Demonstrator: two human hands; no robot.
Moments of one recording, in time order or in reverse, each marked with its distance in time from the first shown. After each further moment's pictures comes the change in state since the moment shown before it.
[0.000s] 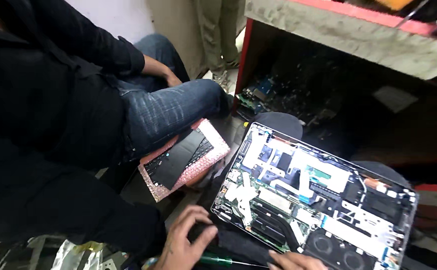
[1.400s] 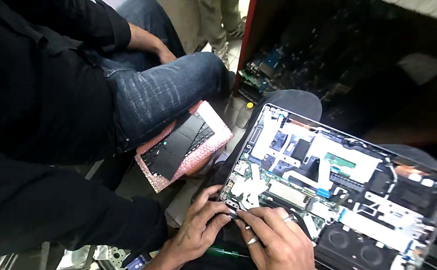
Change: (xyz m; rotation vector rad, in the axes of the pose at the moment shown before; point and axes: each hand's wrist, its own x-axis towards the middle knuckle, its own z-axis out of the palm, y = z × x) left_hand 0.023 -0.019 0.021 -0.112 -0.087 0.168; right_hand 0.060 -0.014 0.048 -0.077 0.080 -0.038
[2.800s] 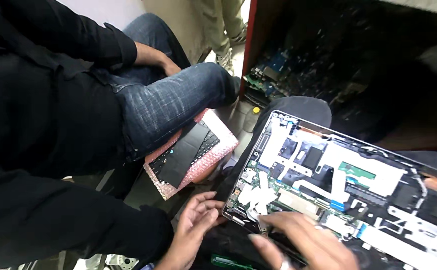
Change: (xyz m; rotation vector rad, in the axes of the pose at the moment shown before) left_hand 0.012 0.027 -0.015 -0.682 0.186 -0.604; right_hand 0.021 0.011 -0.042 0.182 -0.109 0.059
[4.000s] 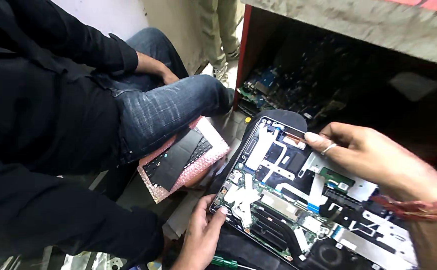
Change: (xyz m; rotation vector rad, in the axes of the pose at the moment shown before) left_hand 0.005 0.006 0.056 0.329 0.196 -0.035; right_hand 0.130 0.107 -0.093 -0.083 -0.182 0.357
